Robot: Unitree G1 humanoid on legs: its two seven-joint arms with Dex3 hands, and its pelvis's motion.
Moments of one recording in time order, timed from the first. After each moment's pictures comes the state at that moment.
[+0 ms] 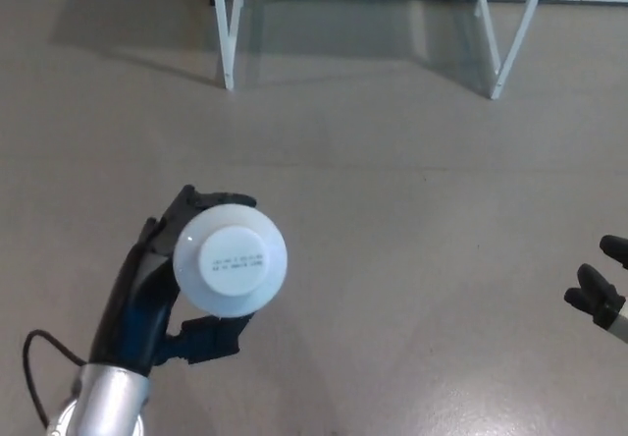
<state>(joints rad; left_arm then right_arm) 0.17 0.17 -0.12 -0.26 0.25 0.04 -0.04 -0.45 -0.34 -0.32 1.22 0.20 -0.15 0.16</state>
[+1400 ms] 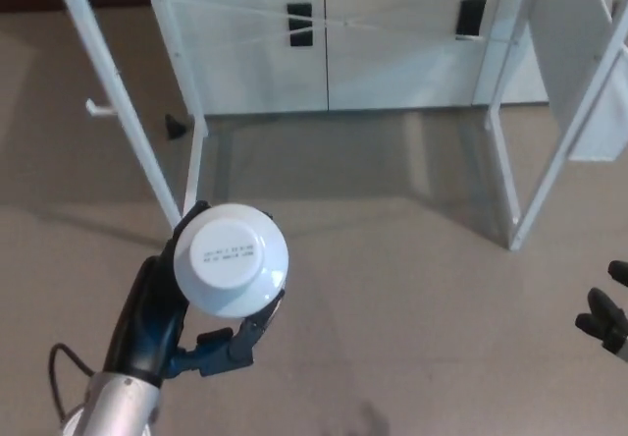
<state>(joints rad) 0.22 0.16 -0.15 -0.34 0.17 0.16 -0.08 -0.39 -0.35 -0.31 1.22 0.18 -0.18 0.16</state>
